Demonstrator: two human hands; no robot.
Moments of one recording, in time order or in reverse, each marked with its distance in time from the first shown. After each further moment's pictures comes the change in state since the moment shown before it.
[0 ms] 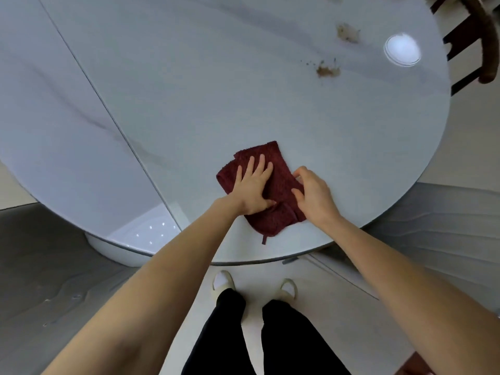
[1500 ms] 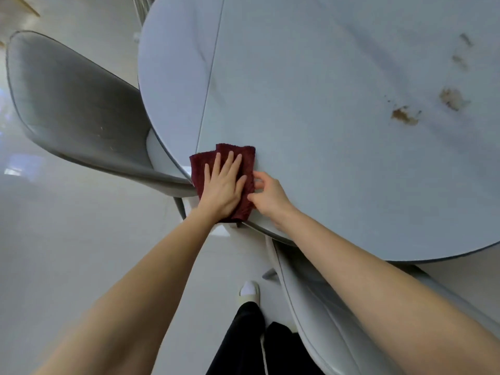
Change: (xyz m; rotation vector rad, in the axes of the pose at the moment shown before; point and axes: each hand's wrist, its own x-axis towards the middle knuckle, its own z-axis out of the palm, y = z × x) left_hand -0.077 0.076 0.100 -0.207 0.767 -0.701; right_hand -0.048 -0.017 -0.029 0.519 -0.729 -0.082
